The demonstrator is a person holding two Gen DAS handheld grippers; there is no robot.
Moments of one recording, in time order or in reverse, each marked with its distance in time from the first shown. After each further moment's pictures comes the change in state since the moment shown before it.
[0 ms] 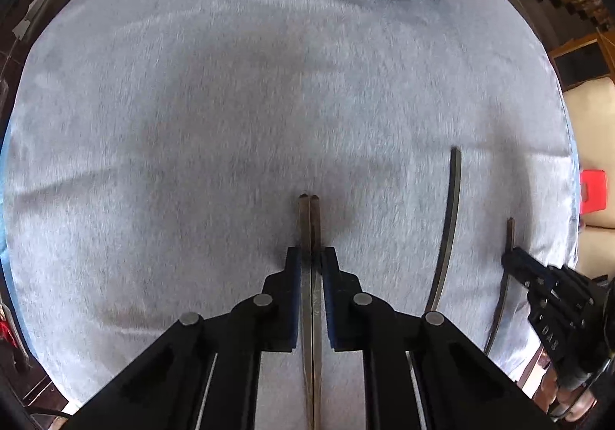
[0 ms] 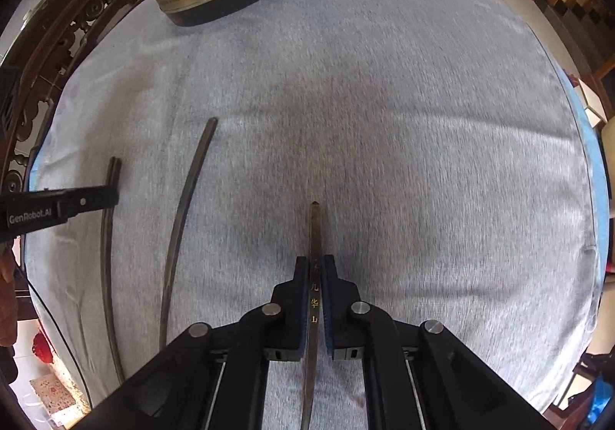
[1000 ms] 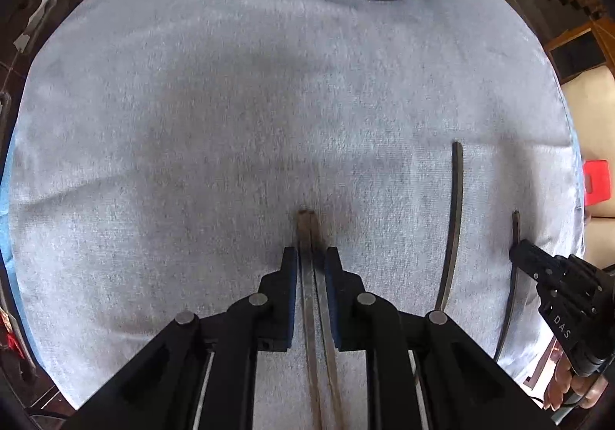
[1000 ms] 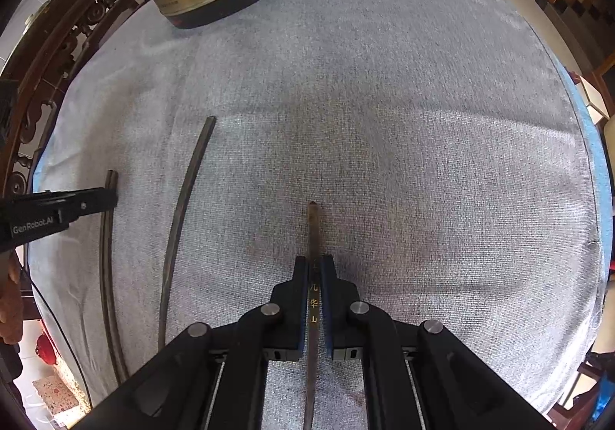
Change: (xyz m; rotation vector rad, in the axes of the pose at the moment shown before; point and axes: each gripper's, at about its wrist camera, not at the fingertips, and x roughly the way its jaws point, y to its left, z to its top) left arm 0.016 -0.006 -0.007 0.039 -0.032 0.025; right arm 0.003 0.002 0.003 -0.001 -0.011 0.013
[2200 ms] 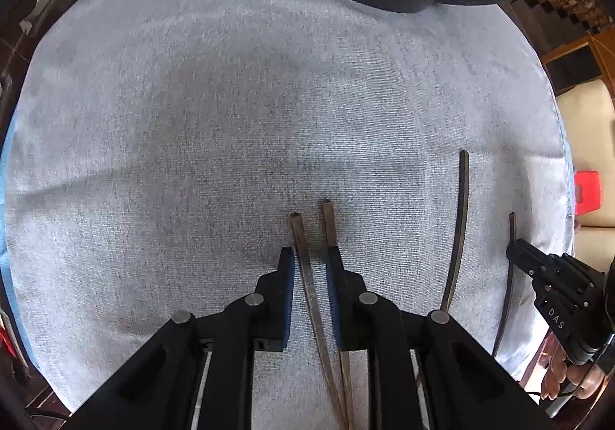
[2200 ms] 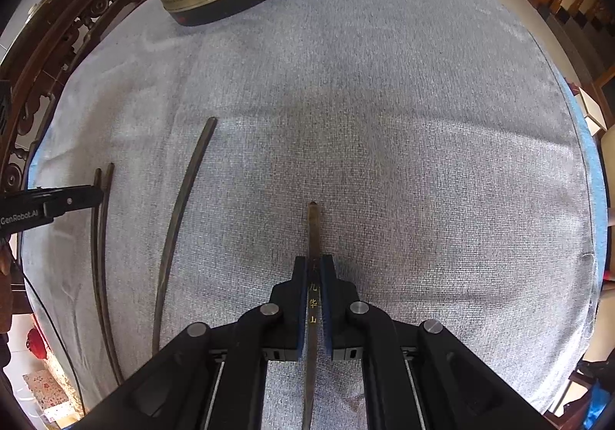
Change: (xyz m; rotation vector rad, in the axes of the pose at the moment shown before) left arm -0.019 0.030 -0.012 -0.037 -0.019 -0.055; right arm 0.005 0.010 0.004 -0.032 -0.006 -0.025
